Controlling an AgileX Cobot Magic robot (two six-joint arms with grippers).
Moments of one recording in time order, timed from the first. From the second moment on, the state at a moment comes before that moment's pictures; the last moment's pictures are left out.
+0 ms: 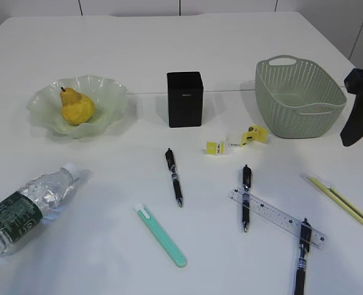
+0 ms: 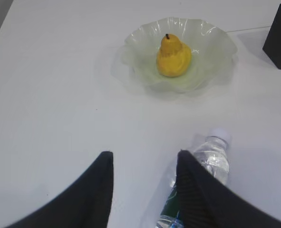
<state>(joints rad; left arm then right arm) -0.05 0.77 -0.45 0.12 0.23 -0.10 -0.01 1.50 -1.23 0.25 1.23 0.04</state>
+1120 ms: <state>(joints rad) -0.05 0.77 -0.45 0.04 0.33 -0.10 0.23 1.98 -1.86 0.20 1.23 0.10</state>
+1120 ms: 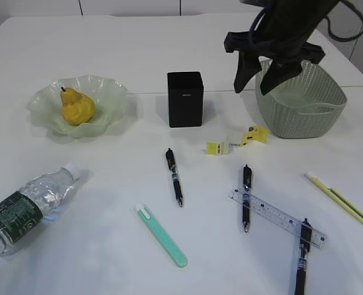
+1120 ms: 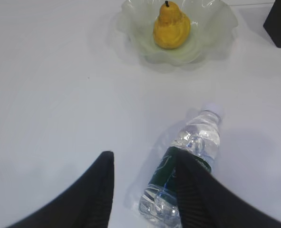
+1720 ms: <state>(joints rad) -0.05 0.77 -0.45 0.02 0.37 -0.10 0.23 2.24 -2.08 0.18 1.23 -0.24</state>
